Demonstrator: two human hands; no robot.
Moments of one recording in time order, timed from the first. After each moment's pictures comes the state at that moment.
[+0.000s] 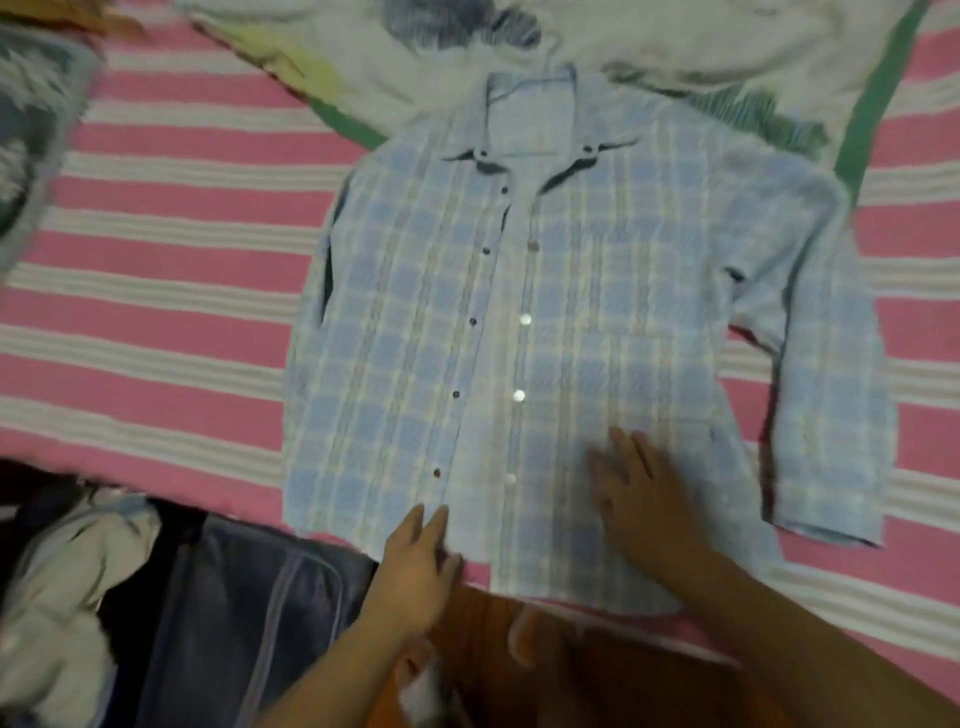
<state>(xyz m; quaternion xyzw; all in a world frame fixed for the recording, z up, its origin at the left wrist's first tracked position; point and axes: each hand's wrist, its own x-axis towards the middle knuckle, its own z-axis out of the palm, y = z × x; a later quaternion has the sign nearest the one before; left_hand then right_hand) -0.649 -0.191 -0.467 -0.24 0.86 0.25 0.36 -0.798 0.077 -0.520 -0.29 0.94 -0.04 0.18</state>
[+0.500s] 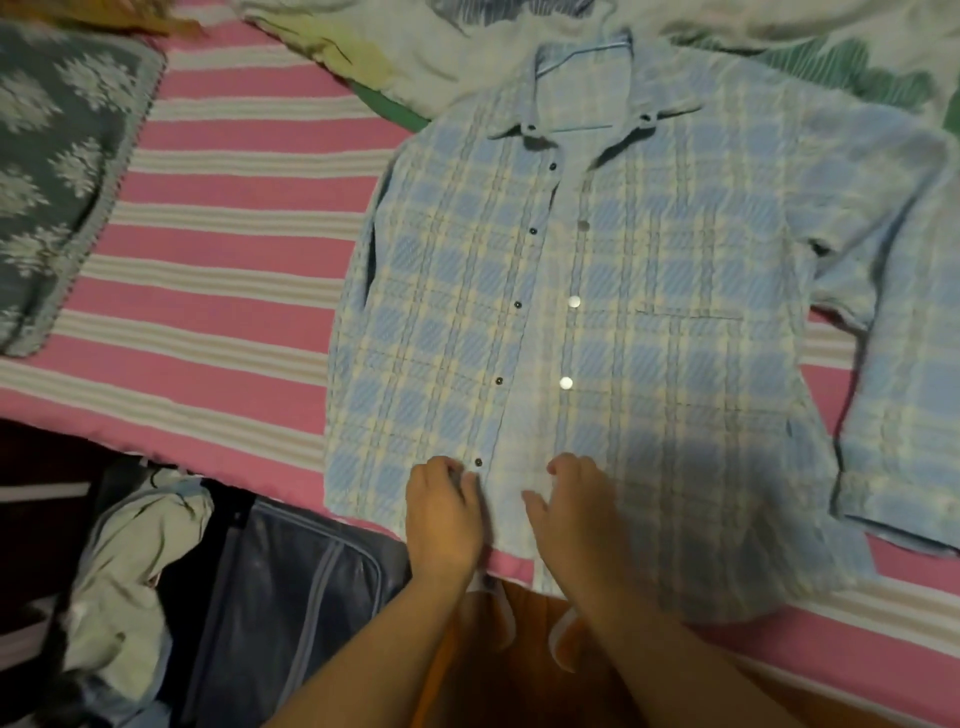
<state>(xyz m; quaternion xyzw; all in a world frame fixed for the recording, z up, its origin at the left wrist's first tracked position) -0.689 -0.192 -0.476 -0.39 0.88 0.25 0.06 -0.738 -0.049 -0.486 -0.08 0.92 -0.32 0.23</state>
